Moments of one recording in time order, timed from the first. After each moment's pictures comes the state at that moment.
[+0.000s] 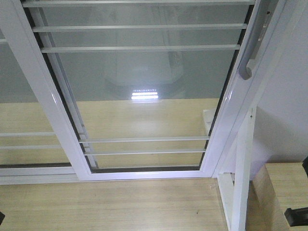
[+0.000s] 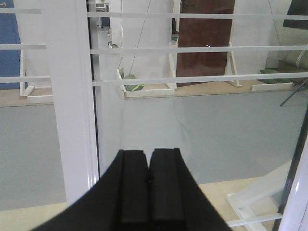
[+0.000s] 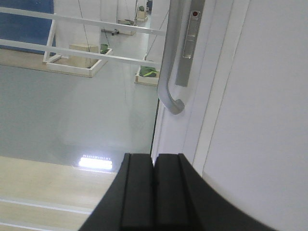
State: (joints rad) left arm -0.17 -0.01 0.03 -0.08 0.10 0.04; right arm 0.07 0.00 0.03 0.09 0.19 -0.21
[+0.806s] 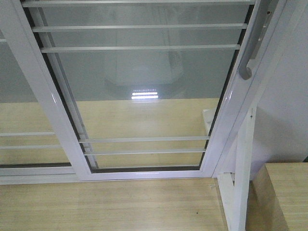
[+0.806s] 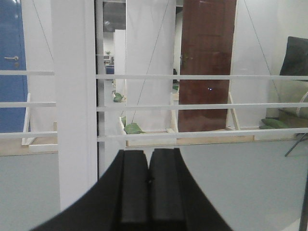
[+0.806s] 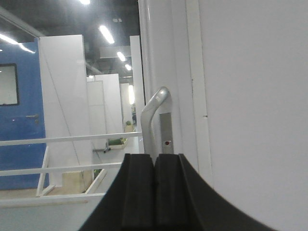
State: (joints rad) left arm -0.17 -0.01 0.01 -0.08 -0.09 0.04; right arm 0.07 0.02 -0.03 0.25 -0.19 -0.19
